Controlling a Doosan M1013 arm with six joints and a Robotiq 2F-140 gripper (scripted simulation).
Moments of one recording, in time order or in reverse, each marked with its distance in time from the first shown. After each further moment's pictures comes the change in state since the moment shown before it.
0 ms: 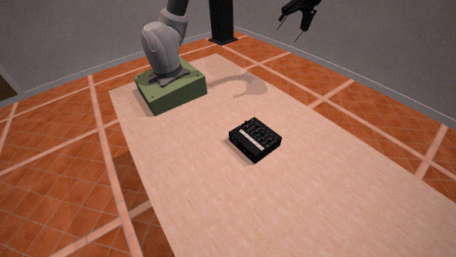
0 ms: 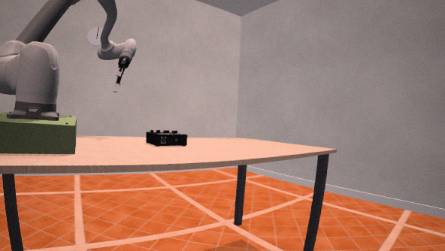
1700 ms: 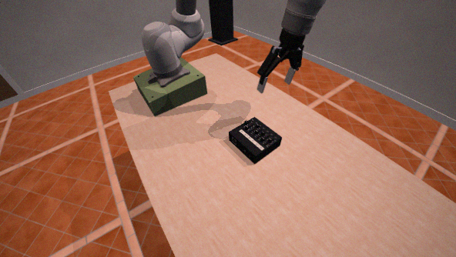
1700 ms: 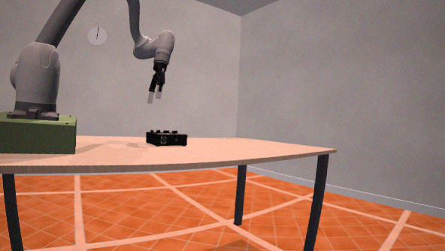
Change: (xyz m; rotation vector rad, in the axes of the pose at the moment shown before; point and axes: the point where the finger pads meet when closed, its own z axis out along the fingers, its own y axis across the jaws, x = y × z) arm -0.230 -0.136 0.159 -0.431 -0.094 -0.120
